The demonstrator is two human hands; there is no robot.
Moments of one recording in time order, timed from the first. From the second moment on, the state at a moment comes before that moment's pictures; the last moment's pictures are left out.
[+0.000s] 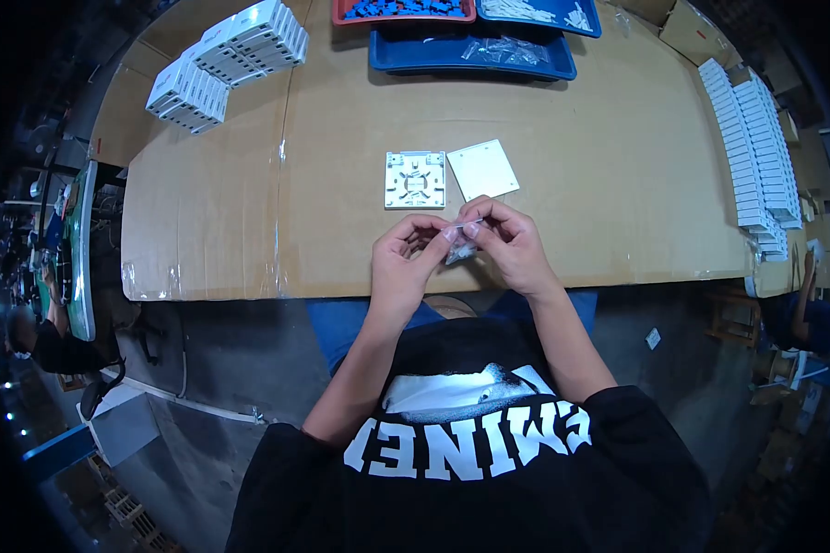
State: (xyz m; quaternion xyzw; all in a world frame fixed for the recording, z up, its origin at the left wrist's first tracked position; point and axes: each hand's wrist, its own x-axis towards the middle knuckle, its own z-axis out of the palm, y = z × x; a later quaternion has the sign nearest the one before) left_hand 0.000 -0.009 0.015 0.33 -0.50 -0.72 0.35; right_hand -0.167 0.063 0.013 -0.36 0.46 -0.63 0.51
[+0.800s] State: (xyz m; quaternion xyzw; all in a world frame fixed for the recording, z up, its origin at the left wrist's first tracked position) left_hand 0.008 -0.017 0.017 0.32 -0.36 -0.85 0.22; right_hand -0.177 0.062 0.023 -0.34 0.40 -0.67 0.52
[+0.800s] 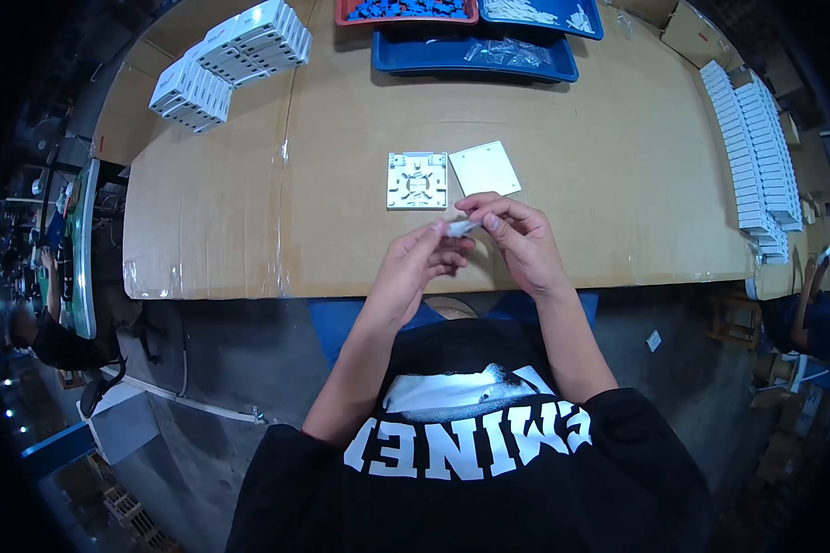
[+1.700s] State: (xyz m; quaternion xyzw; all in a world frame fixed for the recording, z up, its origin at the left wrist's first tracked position) left_hand -0.002 -0.010 0.011 0.33 -0.43 -0.76 0.37; right_hand -0.172 0.064 0.012 -0.23 0.44 -0.63 0.60
